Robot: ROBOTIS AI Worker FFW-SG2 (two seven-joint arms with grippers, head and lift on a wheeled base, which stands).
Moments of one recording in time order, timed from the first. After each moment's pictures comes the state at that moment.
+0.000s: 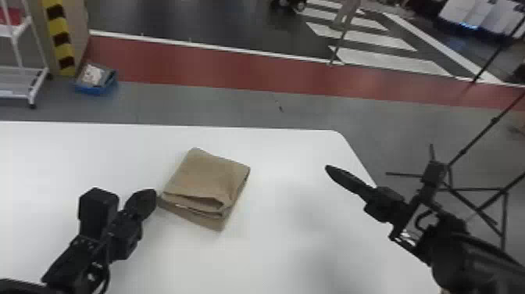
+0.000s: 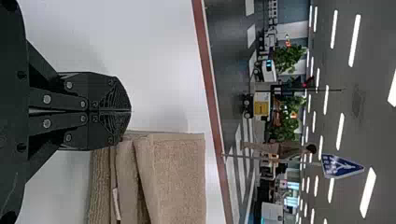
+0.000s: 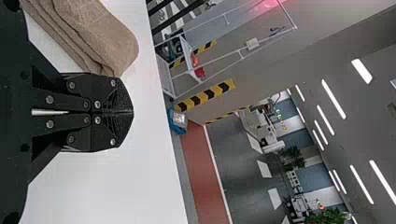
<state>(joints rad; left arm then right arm) 0.00 0.10 -0.33 -1.42 0.05 0.10 -0.14 0.10 -0.23 -0.57 -1.79 -0.37 0.70 0.84</state>
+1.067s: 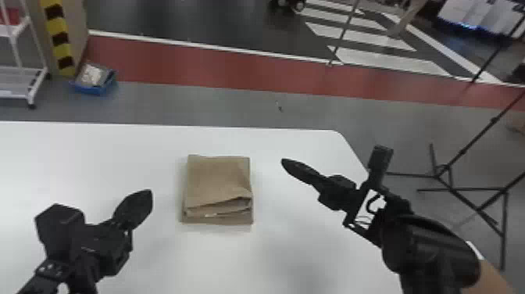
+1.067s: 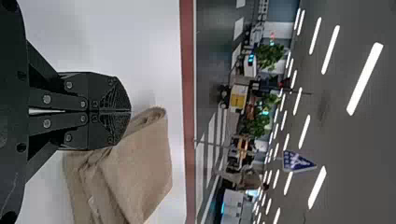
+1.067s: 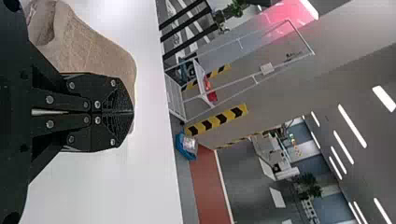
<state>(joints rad) 0.20 0.10 -0.24 -1.69 0.14 0.08 -0.20 0.02 -0.19 -0.34 -1.74 -0.31 0.64 0.79</state>
